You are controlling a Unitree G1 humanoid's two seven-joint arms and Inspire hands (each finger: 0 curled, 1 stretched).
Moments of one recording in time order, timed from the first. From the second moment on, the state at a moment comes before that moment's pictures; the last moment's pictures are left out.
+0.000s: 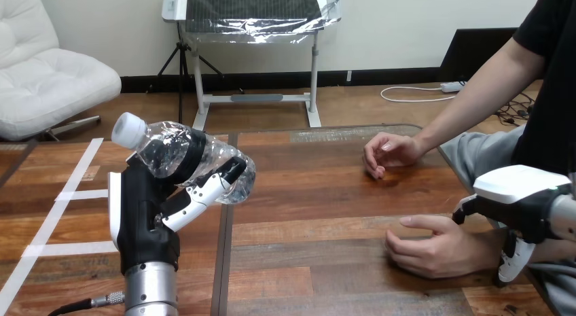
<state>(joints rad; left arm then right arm) 0.08 -0.05 0.01 0.05 0.00 -0.36 0.14 -0.35 -0.90 0.24 0.31 -0.82 -0.28 0.58</state>
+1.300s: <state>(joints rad) 0.08 -0.05 0.01 0.05 0.01 -0.36 0.15 -0.52 -0.87 0.43 0.52 -0.96 -0.26 0.59</state>
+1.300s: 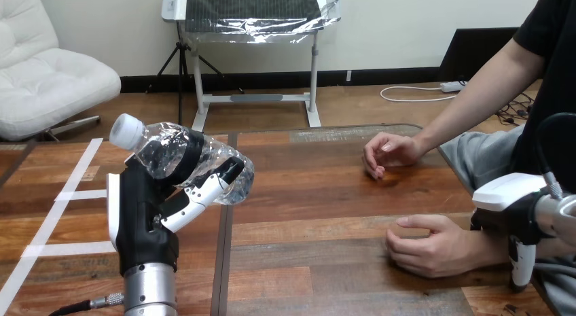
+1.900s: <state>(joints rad) 0.08 -0.05 0.02 0.05 0.01 -0.36 0.15 -0.52 -0.86 0.43 0.53 -0.96 -0.22 0.59</state>
